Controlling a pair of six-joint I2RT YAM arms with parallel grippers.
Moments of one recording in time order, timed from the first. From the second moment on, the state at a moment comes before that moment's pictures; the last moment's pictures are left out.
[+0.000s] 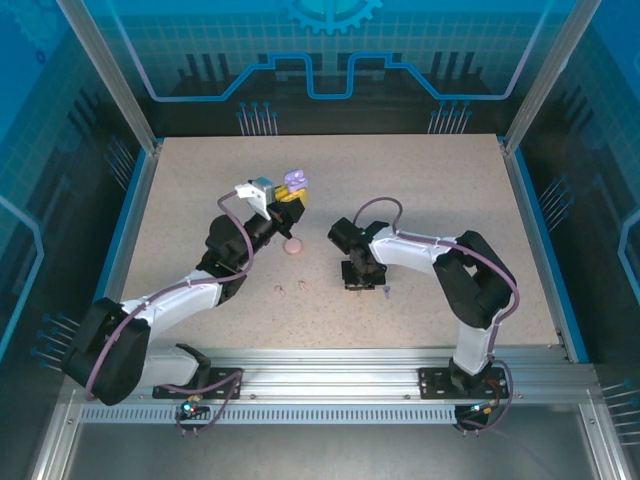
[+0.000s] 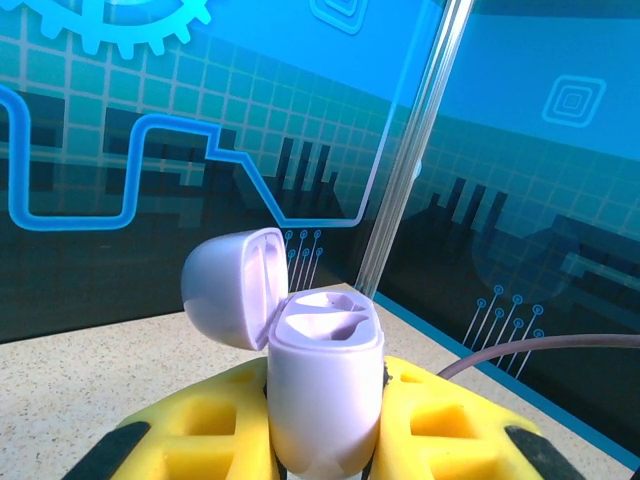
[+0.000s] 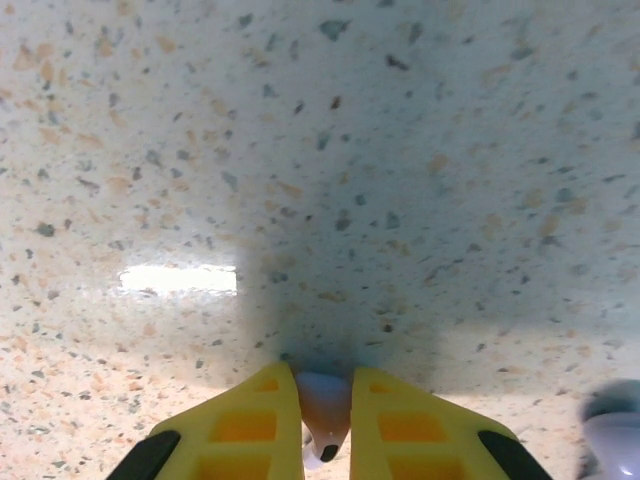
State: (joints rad) left arm -0.47 1.28 0.59 0.86 0.19 -0.30; right arm 0.73 1.83 1.16 -0.83 0.02 0.72
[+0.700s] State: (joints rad) left arm -0.49 1.24 0.62 0.86 0.31 -0.20; right arm 0.65 1.28 1.17 -0.82 0.11 0.61
